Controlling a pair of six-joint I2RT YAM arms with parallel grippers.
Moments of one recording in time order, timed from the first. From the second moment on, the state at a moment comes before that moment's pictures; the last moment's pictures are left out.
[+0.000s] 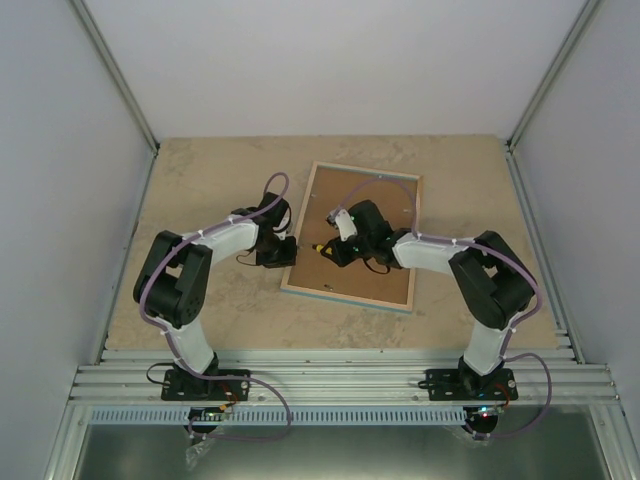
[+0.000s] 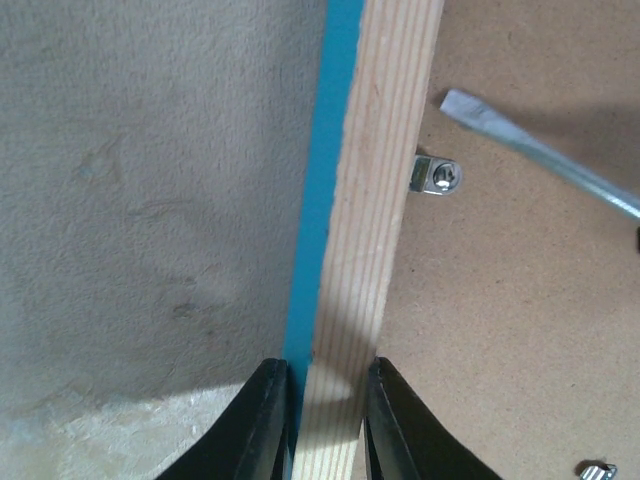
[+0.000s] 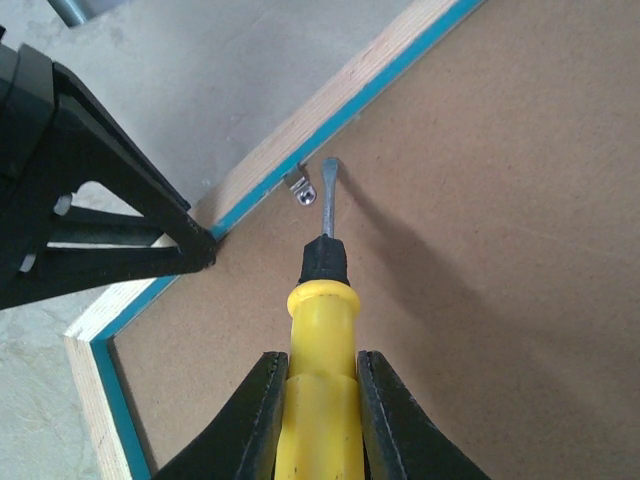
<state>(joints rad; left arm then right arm) -0.42 1.77 1.06 -0.59 0.23 -0.43 0.68 1.81 1.01 0.02 -0.35 0.19</state>
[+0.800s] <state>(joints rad) -0.42 1.77 1.06 -0.58 0.24 -0.44 0.72 1.83 1.08 -0.10 -0.34 0.13</state>
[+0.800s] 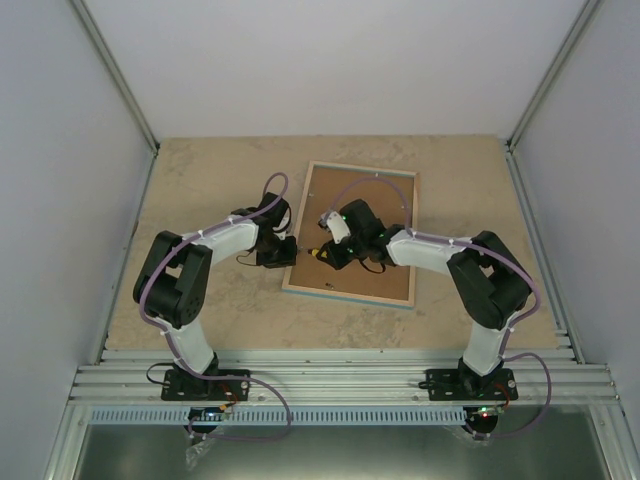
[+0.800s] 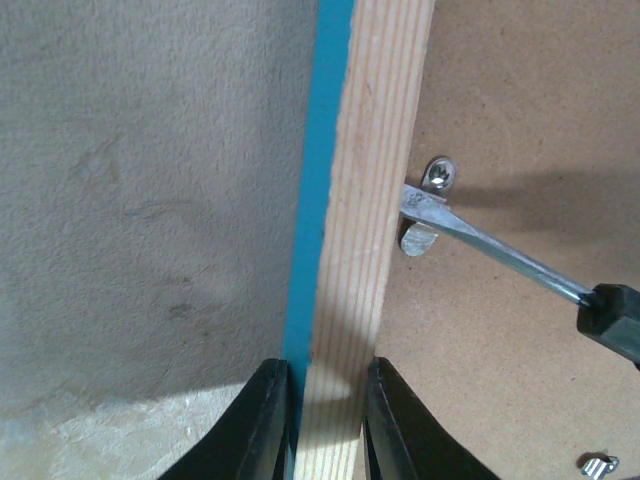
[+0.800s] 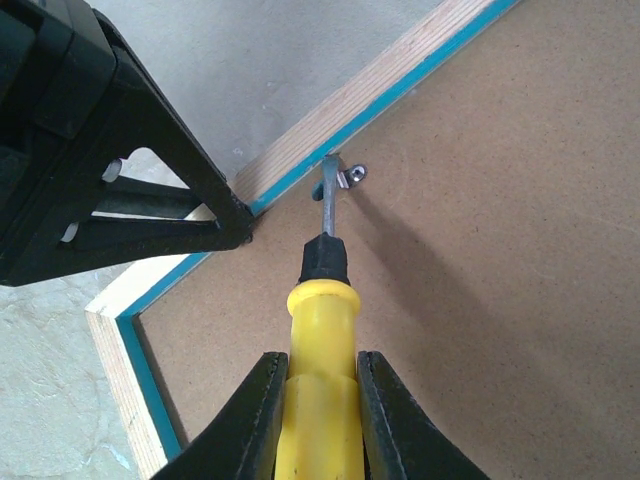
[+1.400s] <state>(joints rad) -0.42 1.76 1.04 -0.57 0.24 -0.45 0.73 1.81 1.09 -0.18 -0.28 0.10</state>
